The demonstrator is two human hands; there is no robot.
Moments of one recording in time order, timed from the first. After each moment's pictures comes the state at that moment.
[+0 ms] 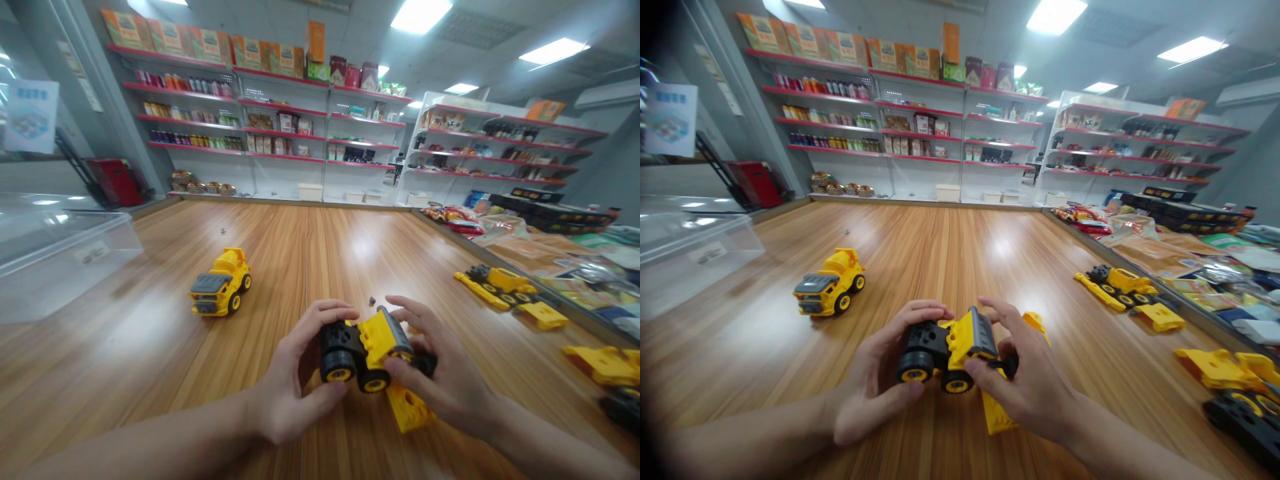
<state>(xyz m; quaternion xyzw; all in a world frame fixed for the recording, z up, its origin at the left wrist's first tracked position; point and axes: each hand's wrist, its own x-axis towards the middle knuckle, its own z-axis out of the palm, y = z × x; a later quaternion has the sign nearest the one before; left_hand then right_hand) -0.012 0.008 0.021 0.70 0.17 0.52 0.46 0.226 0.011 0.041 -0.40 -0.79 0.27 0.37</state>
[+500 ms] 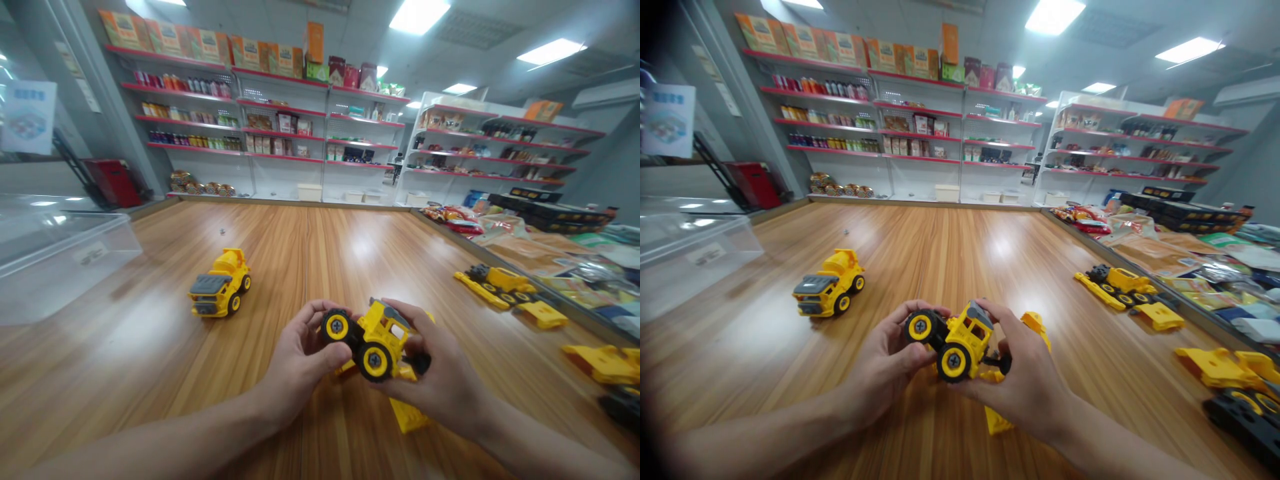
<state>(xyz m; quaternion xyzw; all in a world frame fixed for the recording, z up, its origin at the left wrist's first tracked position) 0.004 0.010 0.017 0.47 0.21 0.57 0.64 0.214 0.009 0.039 -0.43 -0.78 0.24 0.38</state>
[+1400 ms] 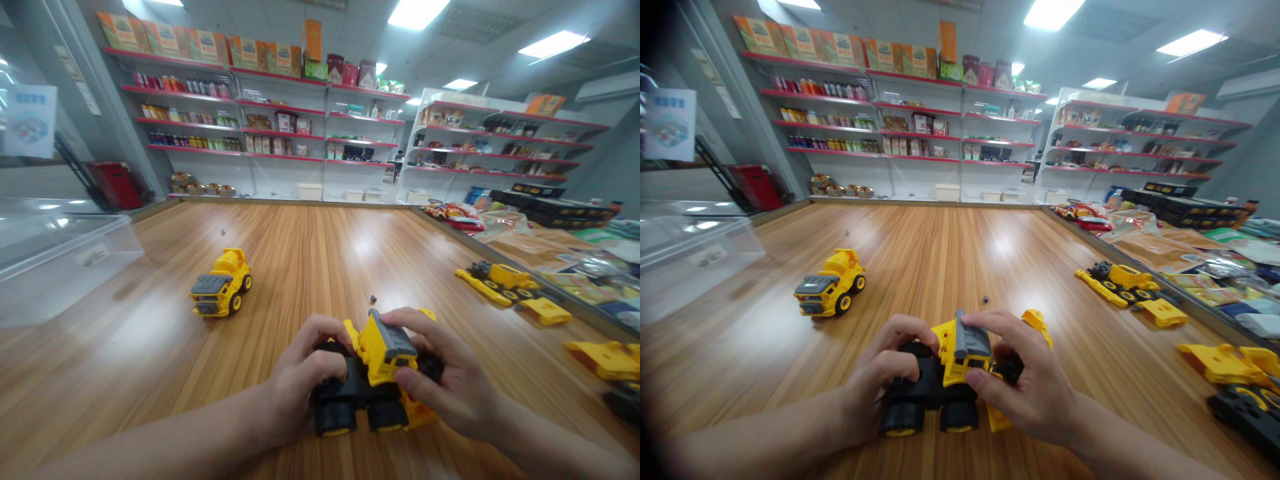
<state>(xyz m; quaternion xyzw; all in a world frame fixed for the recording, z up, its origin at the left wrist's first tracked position) -0.014 0.012 0.009 0.81 0.13 0.54 0.18 0.222 0.008 0.042 -0.29 -0.81 0.30 0.41</state>
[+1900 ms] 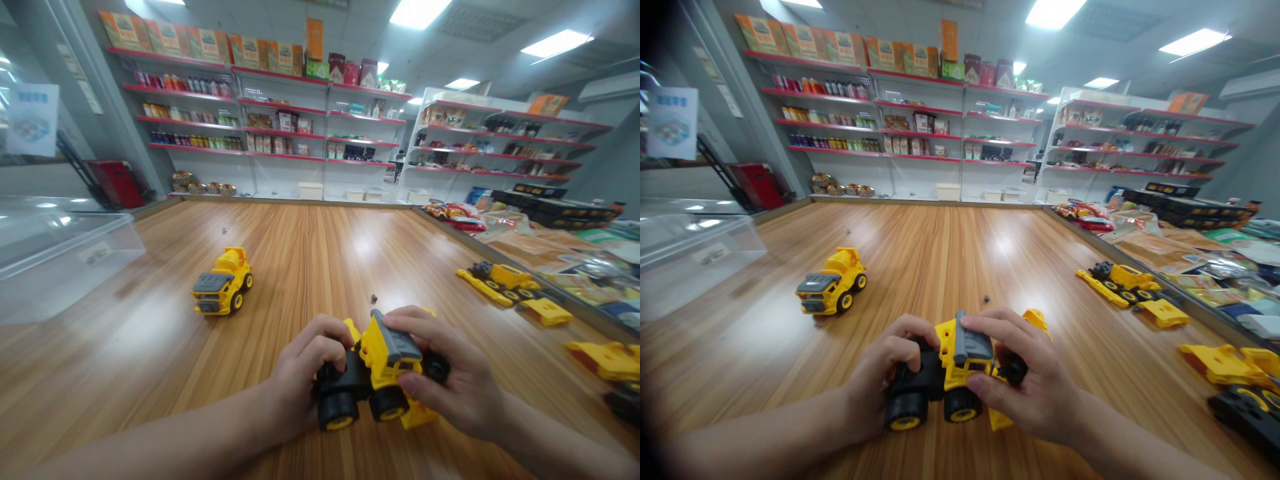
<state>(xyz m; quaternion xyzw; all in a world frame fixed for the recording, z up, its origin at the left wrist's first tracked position) -0.012 0.012 0.005 0.80 0.16 0.55 0.20 0.227 0.010 0.049 -0.24 -0.85 0.22 0.42</state>
